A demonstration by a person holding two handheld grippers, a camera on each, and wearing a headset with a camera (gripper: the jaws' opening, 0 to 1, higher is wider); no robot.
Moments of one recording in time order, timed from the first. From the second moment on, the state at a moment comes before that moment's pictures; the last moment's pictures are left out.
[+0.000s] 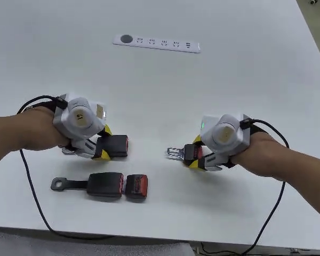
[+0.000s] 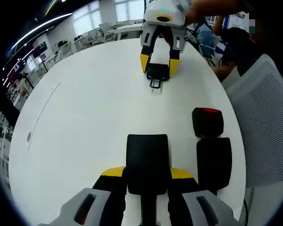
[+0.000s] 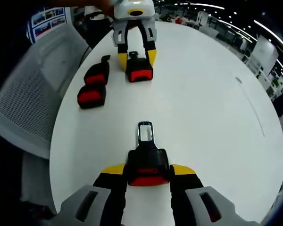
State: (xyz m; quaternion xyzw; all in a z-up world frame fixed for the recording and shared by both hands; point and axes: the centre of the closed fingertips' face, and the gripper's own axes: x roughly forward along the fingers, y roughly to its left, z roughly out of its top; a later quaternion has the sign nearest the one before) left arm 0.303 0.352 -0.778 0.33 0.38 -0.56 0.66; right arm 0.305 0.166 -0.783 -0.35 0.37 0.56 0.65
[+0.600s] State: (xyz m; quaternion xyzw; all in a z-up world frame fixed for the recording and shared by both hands) left arm 0.300 0.352 -0.779 0.35 0.38 -0.57 0.64; right arm 0.301 0.174 -0.782 -0.34 0.37 0.57 0.65
